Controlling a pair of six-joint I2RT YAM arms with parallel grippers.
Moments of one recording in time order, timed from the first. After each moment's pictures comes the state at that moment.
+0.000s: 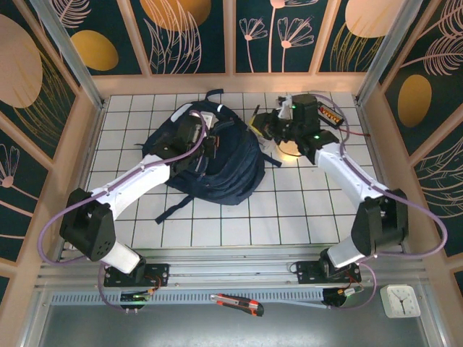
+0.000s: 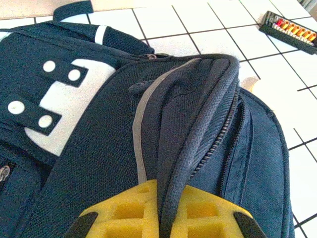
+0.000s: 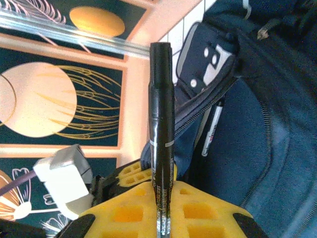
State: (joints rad) left arm -0.59 1.55 1.19 -0.25 -0.08 -0.31; right arm 0.39 1.53 1.22 -0.12 -0.62 1.00
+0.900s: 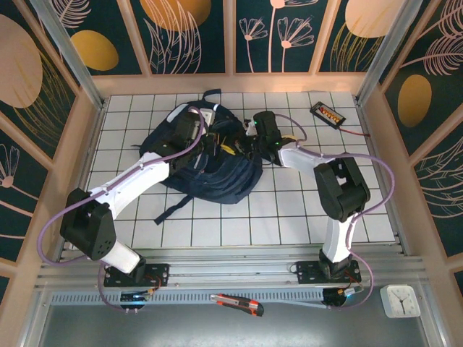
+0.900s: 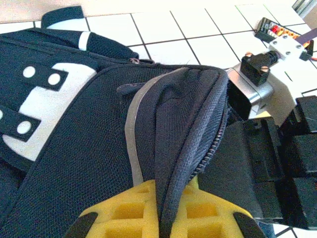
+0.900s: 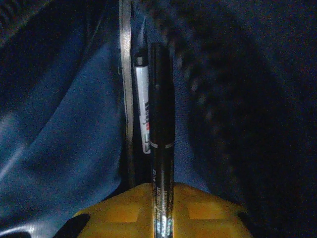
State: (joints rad) left arm -0.58 1.55 1.23 -0.28 -0.06 -0.32; right arm 0.53 1.91 1.27 0.10 -0.66 1.16
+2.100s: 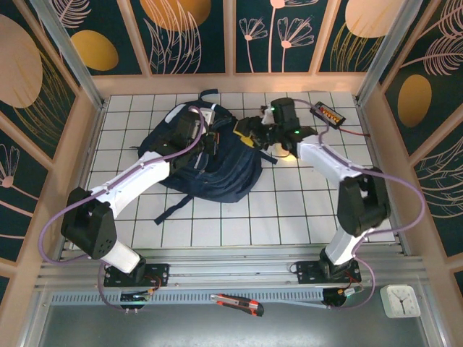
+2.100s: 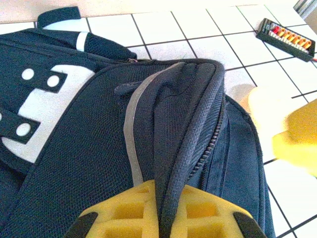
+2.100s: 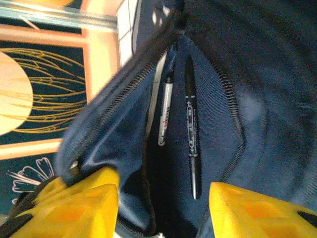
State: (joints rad) left arm -0.58 1.56 1.23 -0.28 -0.06 -0.32; right arm 0.43 1.66 1.30 -0.23 -0.59 0.97
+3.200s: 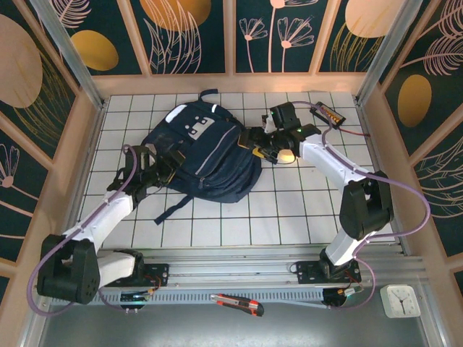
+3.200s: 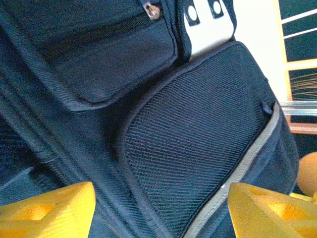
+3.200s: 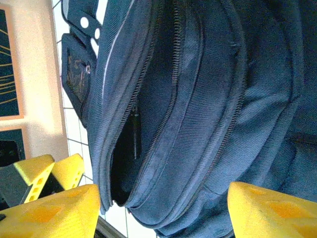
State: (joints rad) left arm -0.20 1.20 0.64 -0.05 0.37 -1.07; right arm 0.46 1.66 1.34 -0.55 -0.50 0.73
